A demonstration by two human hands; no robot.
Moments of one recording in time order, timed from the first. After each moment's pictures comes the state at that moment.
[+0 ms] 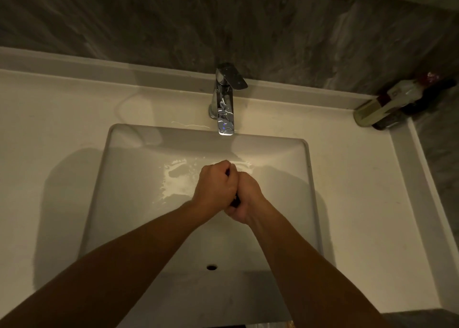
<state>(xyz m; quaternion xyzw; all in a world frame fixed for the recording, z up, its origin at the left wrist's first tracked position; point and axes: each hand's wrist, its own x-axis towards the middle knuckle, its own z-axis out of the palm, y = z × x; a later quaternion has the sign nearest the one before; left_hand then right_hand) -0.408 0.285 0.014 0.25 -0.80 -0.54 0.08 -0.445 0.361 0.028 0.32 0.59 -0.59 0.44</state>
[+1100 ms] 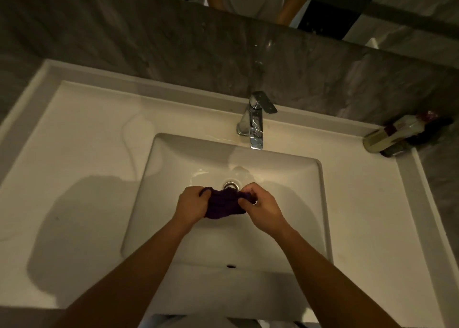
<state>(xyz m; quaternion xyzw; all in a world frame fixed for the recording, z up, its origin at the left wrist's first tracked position) -0.322 0.206 0.007 0.39 -0.74 -0.55 -0.05 -0.415 0.382 0.044 -0.15 0.85 -0.40 0.30</state>
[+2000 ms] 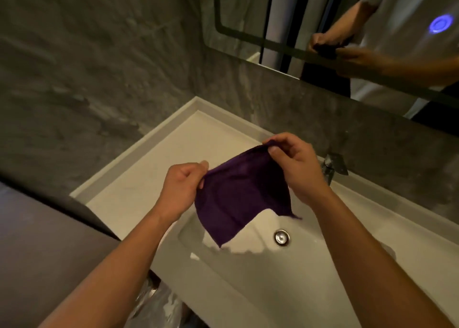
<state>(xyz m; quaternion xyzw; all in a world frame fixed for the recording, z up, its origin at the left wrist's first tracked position) -0.217 0.165 0.186 0.38 -0.65 -0.56 0.35 -0.439 0.262 0.231 -0.43 0.64 -0.56 0.31</state>
